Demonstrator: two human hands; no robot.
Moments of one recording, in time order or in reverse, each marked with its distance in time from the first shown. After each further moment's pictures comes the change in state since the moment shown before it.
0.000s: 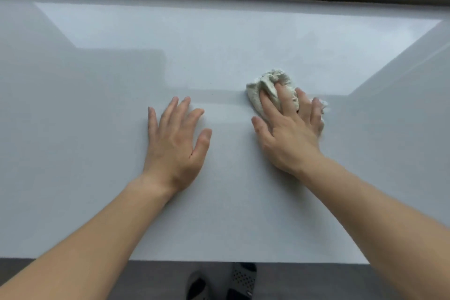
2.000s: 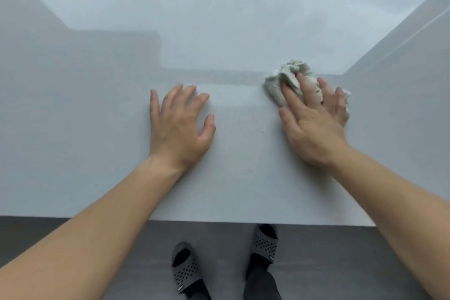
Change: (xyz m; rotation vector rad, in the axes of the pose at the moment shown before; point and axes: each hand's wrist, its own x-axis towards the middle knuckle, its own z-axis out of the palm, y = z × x) left_hand -0.014 0.077 0.038 0.142 0.061 0.010; right_hand -0.049 0.112 -0.017 -0.029 -0.043 0.005
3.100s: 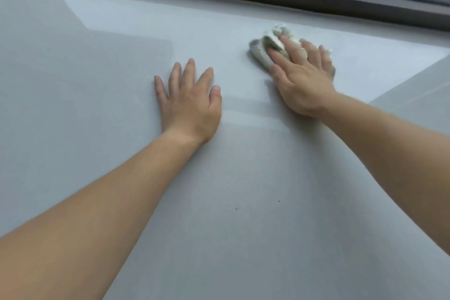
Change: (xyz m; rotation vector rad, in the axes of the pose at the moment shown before) left_hand 0.153 0.038 0.043 0.003 -0.068 -0.300; right_hand 0.216 0.031 -0.034 0.000 -0.005 -0.239
